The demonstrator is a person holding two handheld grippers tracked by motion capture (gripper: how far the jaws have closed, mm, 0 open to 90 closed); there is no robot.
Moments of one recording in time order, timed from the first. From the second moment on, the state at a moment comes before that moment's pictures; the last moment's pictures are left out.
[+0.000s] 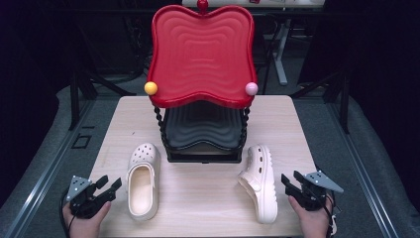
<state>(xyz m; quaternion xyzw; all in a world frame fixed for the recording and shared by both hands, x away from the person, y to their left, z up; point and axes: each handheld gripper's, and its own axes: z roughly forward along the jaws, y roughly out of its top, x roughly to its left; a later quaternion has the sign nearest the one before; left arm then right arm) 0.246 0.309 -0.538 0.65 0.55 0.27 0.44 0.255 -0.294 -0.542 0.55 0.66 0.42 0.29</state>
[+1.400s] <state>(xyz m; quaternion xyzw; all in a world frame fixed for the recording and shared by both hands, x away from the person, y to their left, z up) 0.291 0.245 -0.533 0.73 0.49 0.32 0.37 0.256 -0.302 -0.546 0.58 0.64 0.43 0.27</state>
